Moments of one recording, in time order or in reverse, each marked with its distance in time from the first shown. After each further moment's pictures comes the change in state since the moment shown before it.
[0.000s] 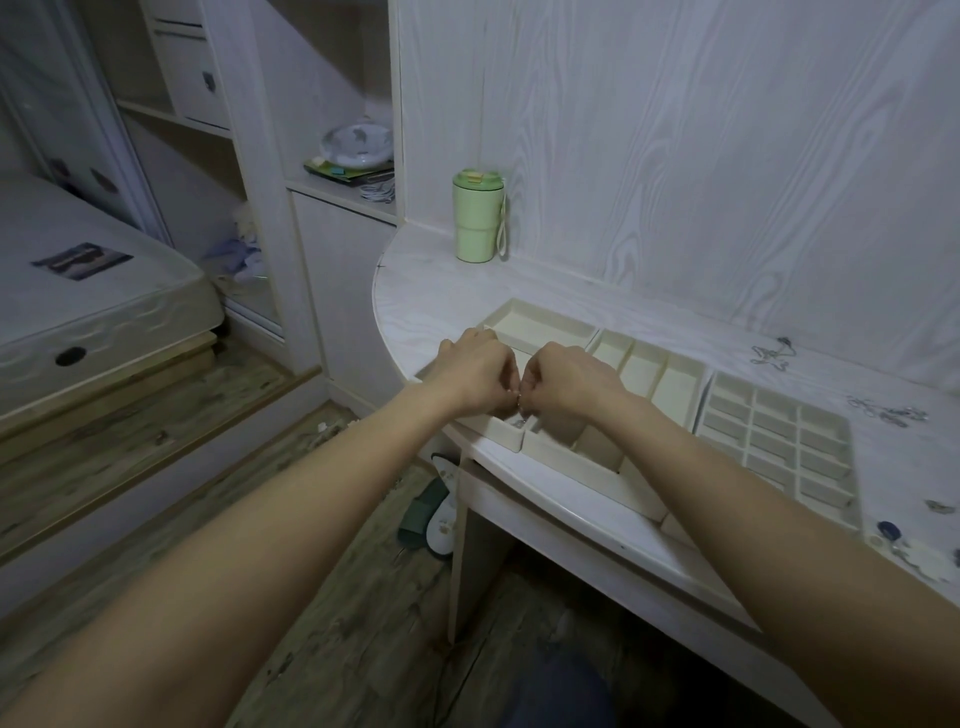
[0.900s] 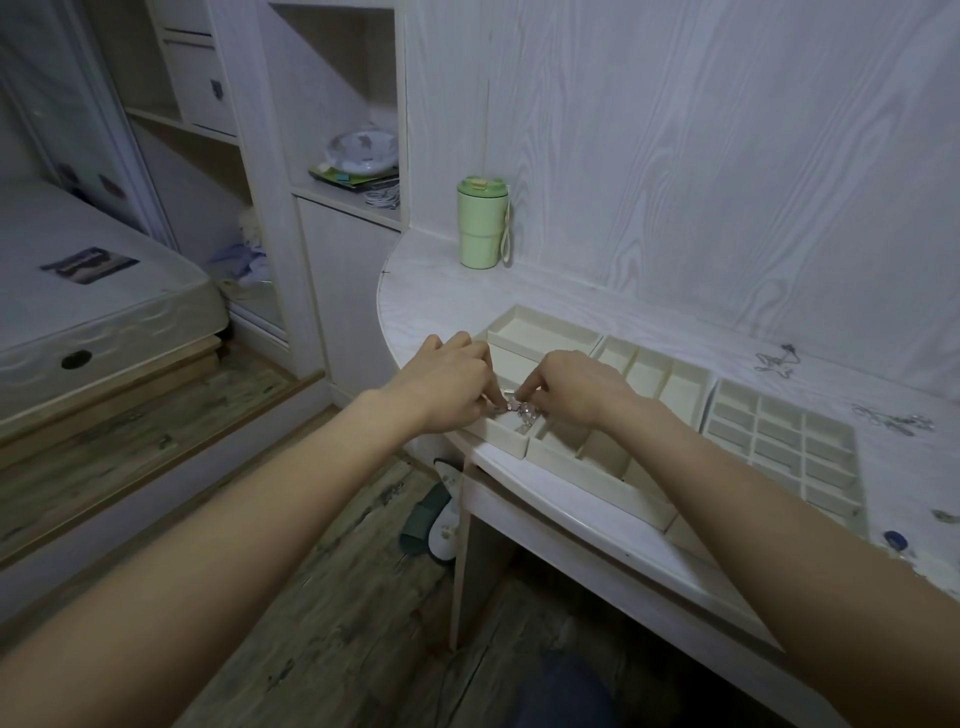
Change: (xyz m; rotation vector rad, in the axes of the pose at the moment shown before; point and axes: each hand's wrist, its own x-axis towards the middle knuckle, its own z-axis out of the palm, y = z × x) left_hand -0.029 -0.017 -0.025 0.285 -0.077 0.185; right_hand 0.004 0.004 -0.002 -0.135 0.003 -0.158
